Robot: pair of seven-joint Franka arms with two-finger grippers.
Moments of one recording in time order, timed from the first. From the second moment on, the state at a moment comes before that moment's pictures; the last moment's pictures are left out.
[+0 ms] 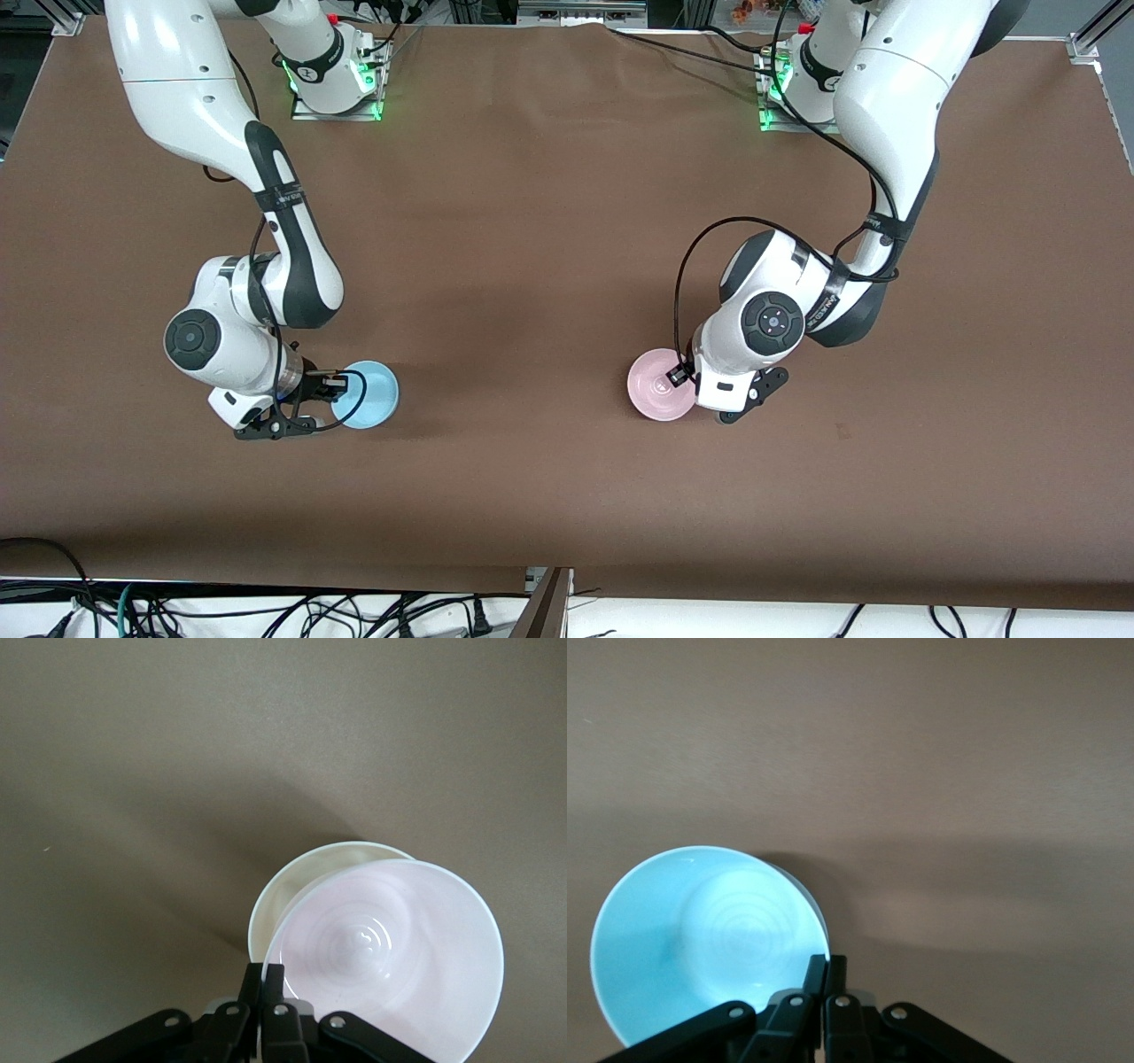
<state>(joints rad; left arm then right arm) -0.20 0.76 -0.29 -1.40 0.08 2.09 -1.11 0.30 0.72 -0.17 -1.57 0.24 2.30 -0.06</state>
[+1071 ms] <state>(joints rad) -0.20 0.83 -0.26 -1.40 0.09 2.15 -1.11 0.43 0.72 -0.12 -1.39 0.38 2.16 0.38</state>
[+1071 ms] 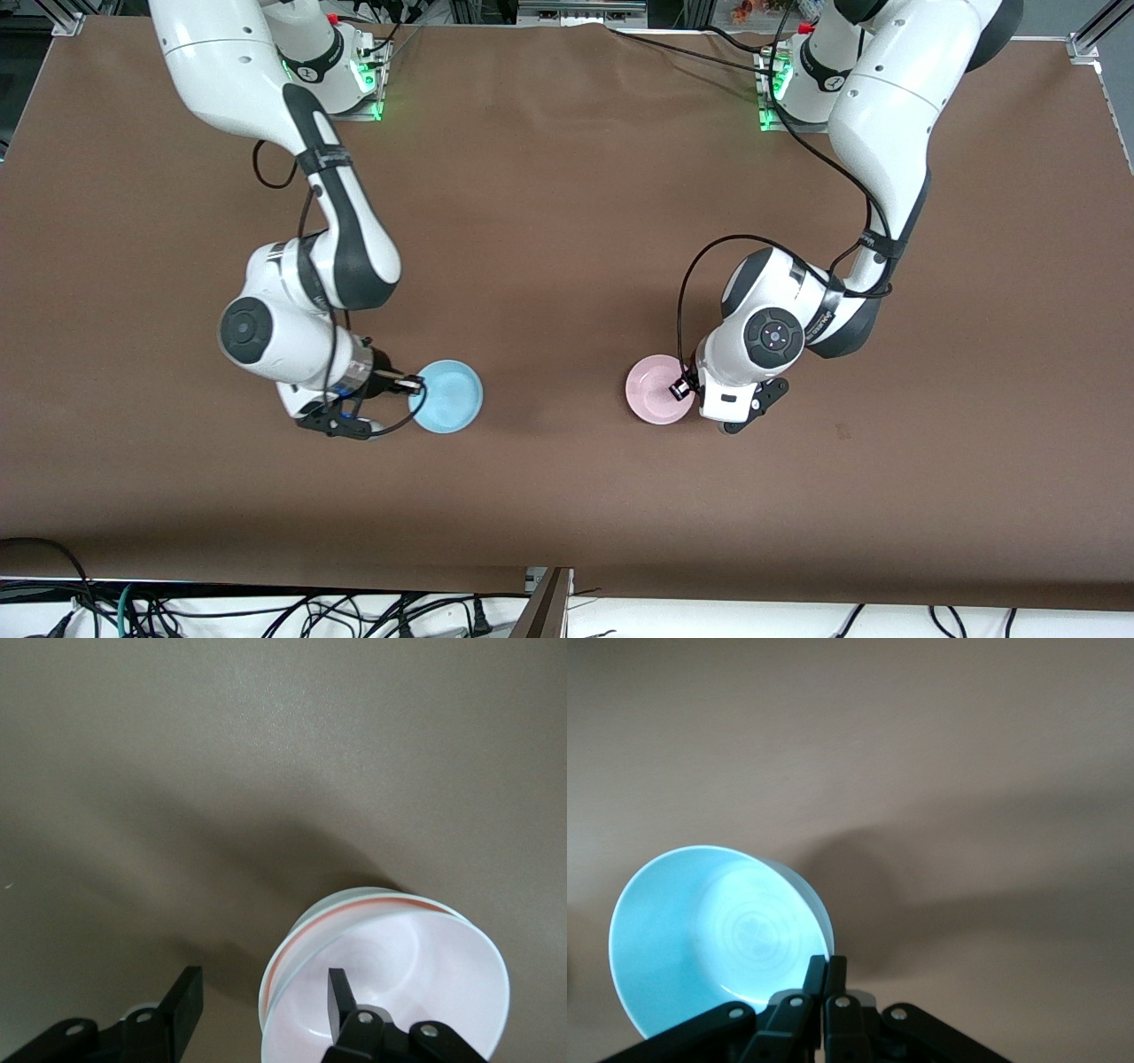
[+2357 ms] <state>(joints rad) -0.19 0.81 -0.25 -1.26 0.02 2.00 -1.10 0.45 0.74 0.01 -1.28 0.38 2.21 0.79</state>
